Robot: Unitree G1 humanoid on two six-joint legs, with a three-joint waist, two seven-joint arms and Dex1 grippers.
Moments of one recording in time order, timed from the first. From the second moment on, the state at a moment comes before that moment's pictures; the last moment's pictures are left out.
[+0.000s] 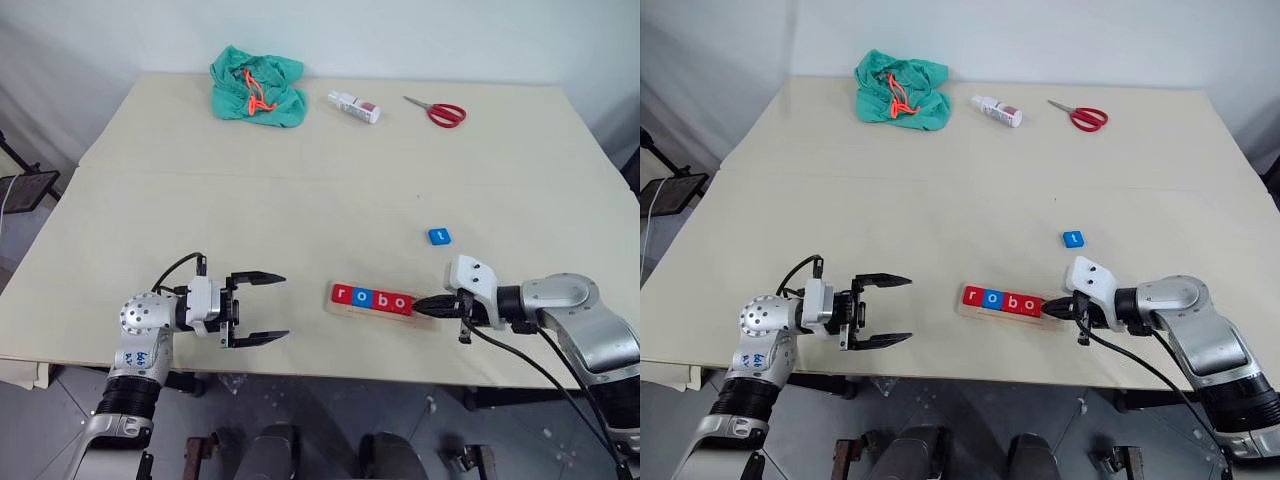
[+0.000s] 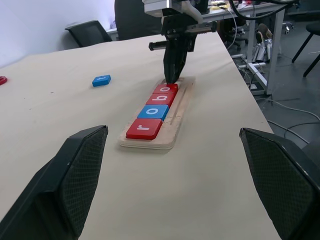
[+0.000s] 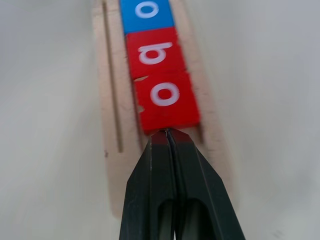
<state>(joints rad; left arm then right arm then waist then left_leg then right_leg) -0.35 0.49 0.02 0.33 -0.44 -0.38 -1.39 -0.33 -0.87 0.09 -0.12 0.25 0.44 1.14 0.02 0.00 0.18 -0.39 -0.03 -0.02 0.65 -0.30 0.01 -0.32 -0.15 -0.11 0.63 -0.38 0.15</state>
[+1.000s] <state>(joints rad) -0.46 0.50 0.04 0.46 -0.44 -0.39 -1.48 -0.04 -0.62 -0.43 -0.33 0.46 0.66 0.63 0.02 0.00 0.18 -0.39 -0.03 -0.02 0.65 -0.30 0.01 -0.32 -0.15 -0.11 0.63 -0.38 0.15</state>
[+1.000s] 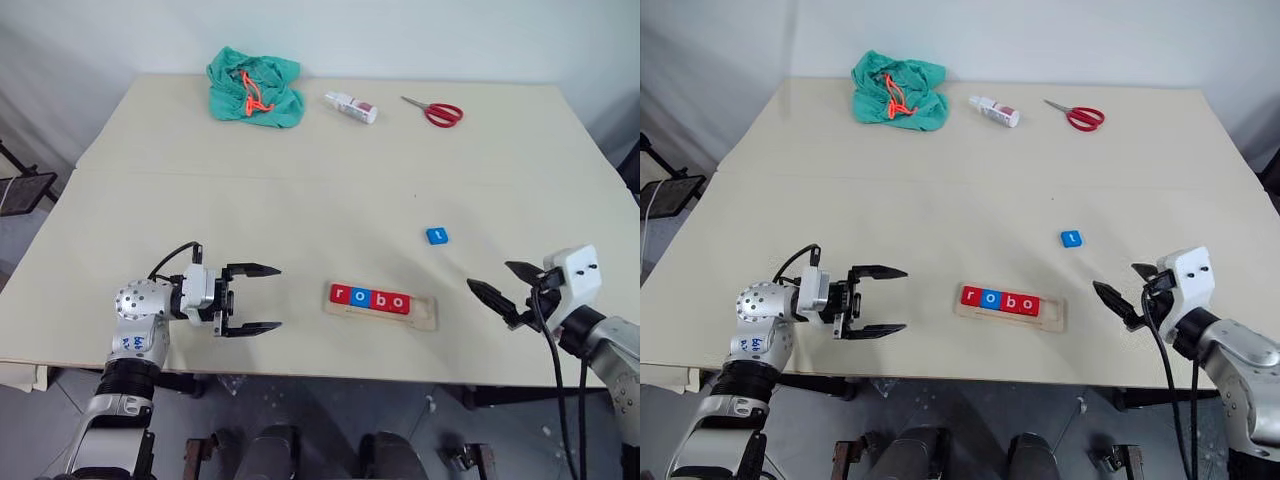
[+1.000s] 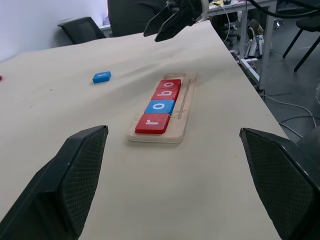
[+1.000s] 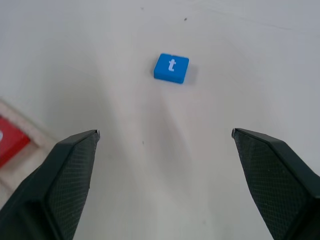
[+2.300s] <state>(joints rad) -0.30 0.53 0.06 0.25 -0.45 -0.34 -1.39 -0.56 -0.40 -0.12 0.31 0.20 0.44 0.44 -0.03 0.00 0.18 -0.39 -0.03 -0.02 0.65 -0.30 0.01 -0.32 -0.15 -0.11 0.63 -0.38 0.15</state>
